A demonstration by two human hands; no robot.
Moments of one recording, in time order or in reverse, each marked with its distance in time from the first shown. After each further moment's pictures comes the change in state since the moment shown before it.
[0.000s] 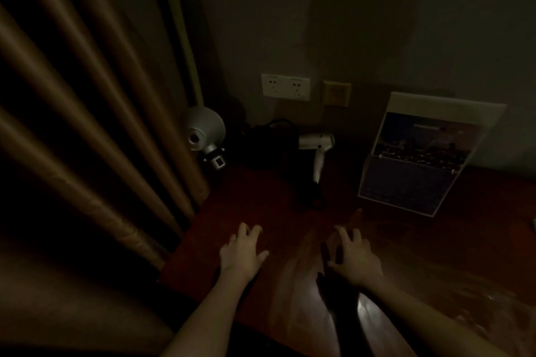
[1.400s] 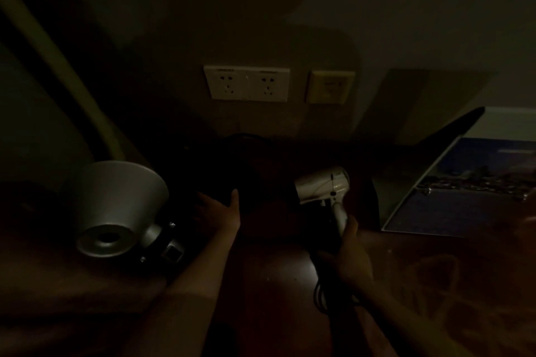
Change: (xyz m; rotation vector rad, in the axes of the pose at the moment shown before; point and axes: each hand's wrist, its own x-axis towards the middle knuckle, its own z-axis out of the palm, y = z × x) left_hand 0.339 -0.012 -0.004 -0.567 0.020 -0.443; right_hand 0.205 -0.057 0.022 0.559 0.204 0.460
